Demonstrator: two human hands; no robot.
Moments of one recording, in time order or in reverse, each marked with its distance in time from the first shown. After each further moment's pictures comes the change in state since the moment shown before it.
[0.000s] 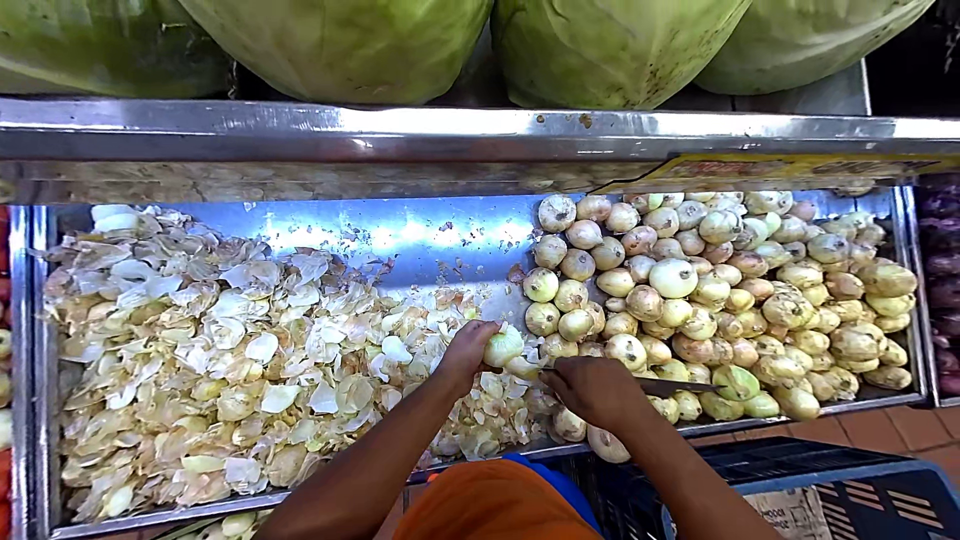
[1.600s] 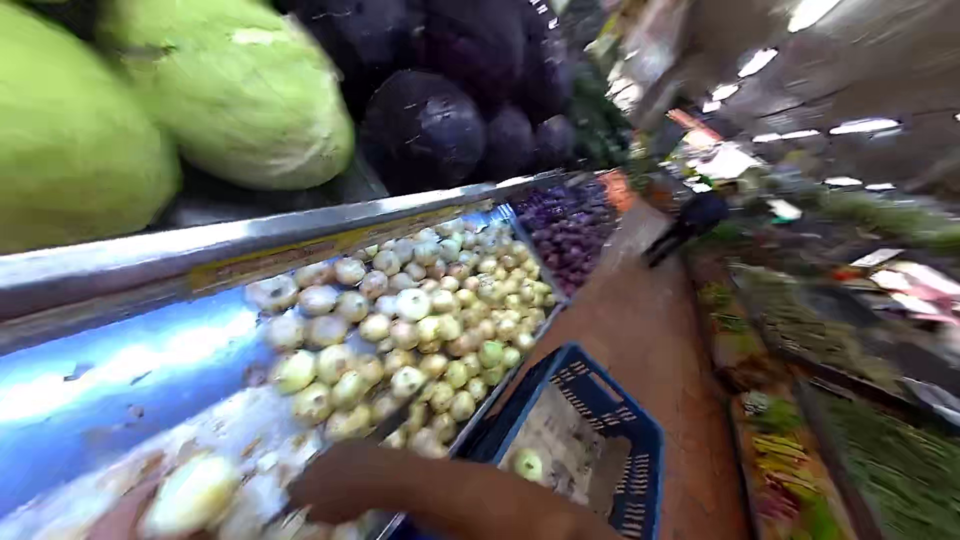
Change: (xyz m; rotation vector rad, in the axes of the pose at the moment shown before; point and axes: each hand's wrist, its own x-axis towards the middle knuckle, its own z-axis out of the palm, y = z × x) left_hand -0.004 0.027 0.002 0.027 -0.213 0.003; right_hand -0.015 -0.006 -0.009 0.126 -0.071 -0.169
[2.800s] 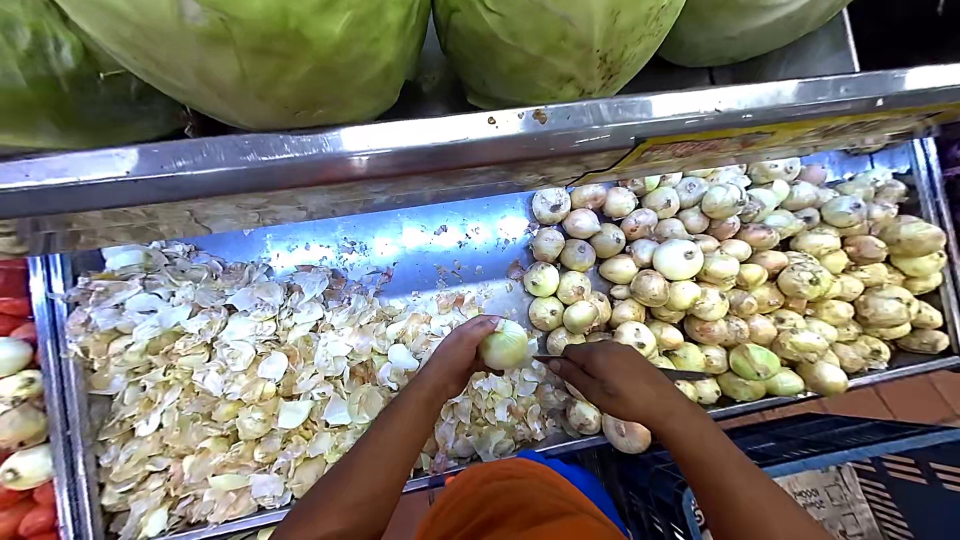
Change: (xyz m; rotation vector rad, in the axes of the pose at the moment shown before) left_hand -0.022 0.005 -0.005 0.102 -0.006 0.037; right_hand -0.003 0.017 -0.017 0.151 0.220 0.015
